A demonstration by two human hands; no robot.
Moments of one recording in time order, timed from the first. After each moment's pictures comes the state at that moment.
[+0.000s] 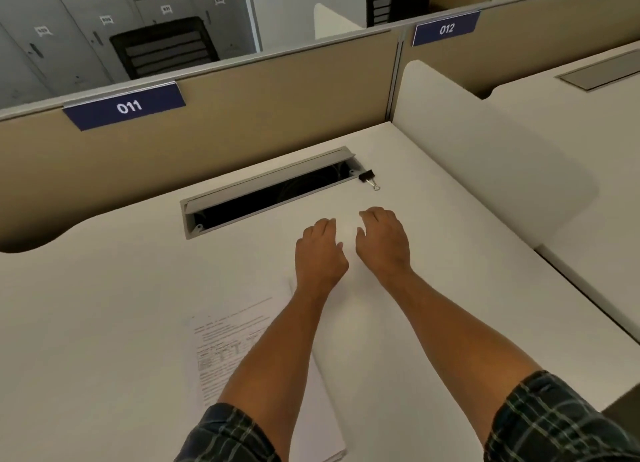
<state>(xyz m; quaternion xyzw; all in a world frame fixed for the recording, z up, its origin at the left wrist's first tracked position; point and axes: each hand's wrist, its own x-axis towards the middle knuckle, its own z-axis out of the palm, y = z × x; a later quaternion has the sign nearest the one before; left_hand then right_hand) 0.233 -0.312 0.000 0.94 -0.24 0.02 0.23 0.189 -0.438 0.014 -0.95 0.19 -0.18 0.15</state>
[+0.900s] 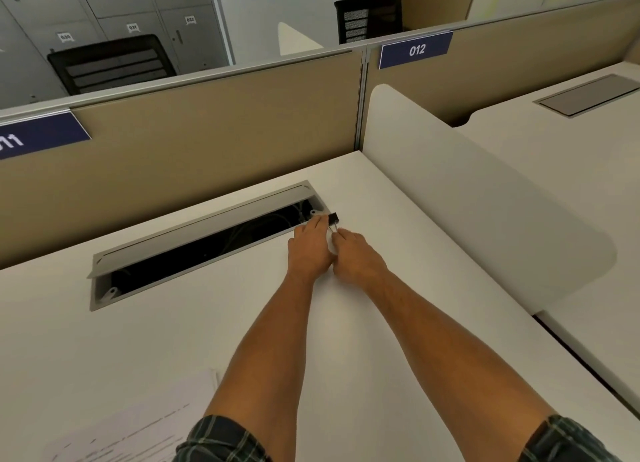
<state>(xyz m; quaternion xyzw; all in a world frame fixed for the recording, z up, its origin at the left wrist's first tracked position) 0.369 -0.464 -0.031 0.93 -0.26 -0.09 0.22 0.303 -0.563 -0.034 -0.97 0.15 0.05 0.18</state>
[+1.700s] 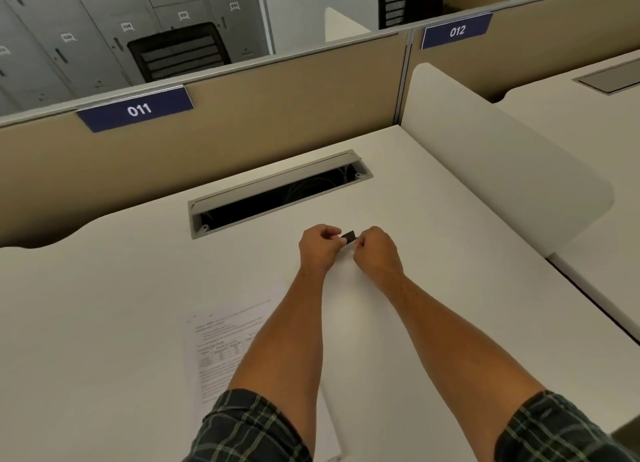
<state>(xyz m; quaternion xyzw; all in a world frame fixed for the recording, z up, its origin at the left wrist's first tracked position) 0.262 -0.322 -0.003 0.81 -0.02 -0.15 0.56 0.204 -0.439 -0.010 -0.89 0.29 -0.05 0.35</state>
